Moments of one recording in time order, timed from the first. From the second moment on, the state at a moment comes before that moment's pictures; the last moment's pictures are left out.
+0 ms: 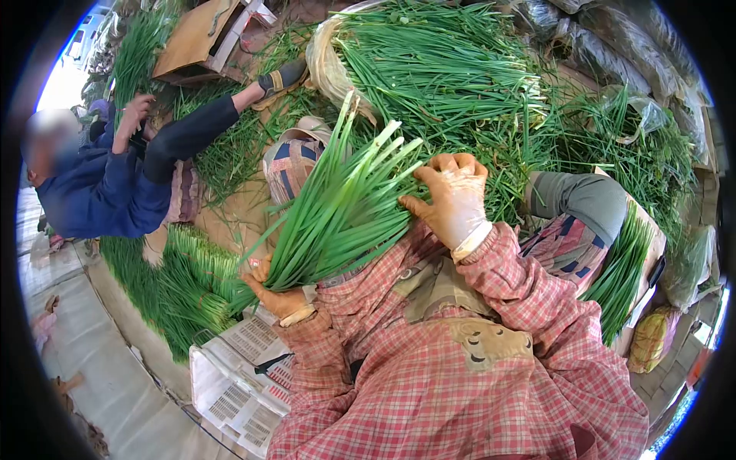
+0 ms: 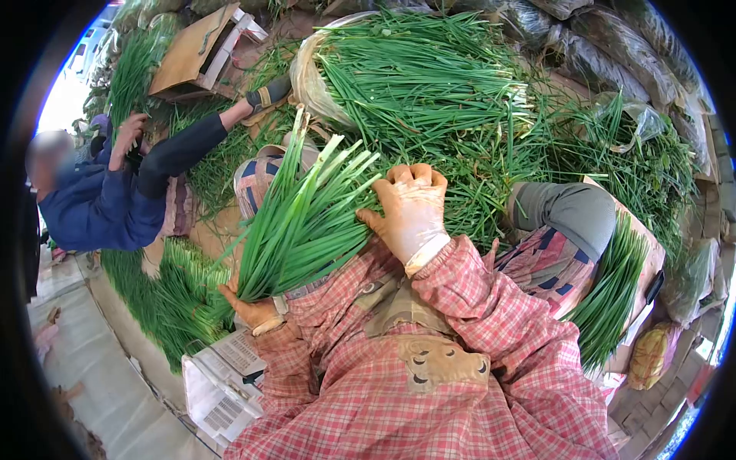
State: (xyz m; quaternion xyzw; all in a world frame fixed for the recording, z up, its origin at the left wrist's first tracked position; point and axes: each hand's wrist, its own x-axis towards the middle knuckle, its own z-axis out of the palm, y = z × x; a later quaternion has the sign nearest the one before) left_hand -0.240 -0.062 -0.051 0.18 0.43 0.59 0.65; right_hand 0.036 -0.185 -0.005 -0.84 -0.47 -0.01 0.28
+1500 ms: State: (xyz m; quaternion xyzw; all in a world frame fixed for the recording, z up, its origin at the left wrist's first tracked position) left_hand -0.233 -0.046 -0.008 0.15 0.24 0.65 0.71; right_hand 0.161 -0.212 -0.060 -0.80 -0.38 0.16 0.44
